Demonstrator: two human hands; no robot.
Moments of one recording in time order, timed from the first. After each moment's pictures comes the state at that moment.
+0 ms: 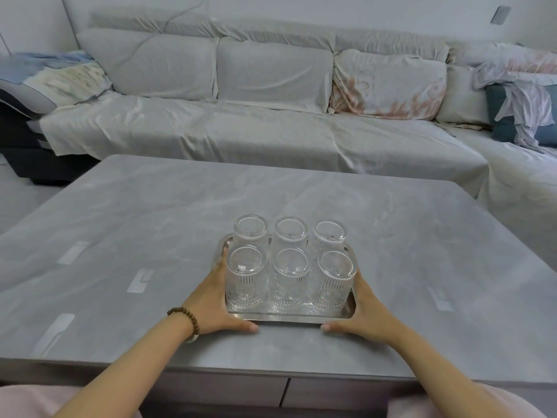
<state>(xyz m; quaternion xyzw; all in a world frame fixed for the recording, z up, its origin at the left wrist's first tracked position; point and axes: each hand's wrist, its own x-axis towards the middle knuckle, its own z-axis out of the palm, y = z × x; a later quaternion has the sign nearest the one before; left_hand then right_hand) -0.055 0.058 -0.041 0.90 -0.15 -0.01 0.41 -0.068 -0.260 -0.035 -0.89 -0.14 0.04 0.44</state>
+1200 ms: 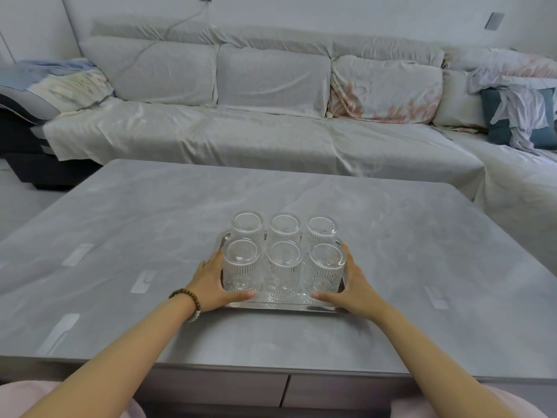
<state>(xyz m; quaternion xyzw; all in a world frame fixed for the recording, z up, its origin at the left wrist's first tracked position) -0.028 0.069 -0.043 0.93 -0.11 -0.02 0.35 -0.044 -0.247 -0.030 -0.90 -0.08 0.02 0.43</state>
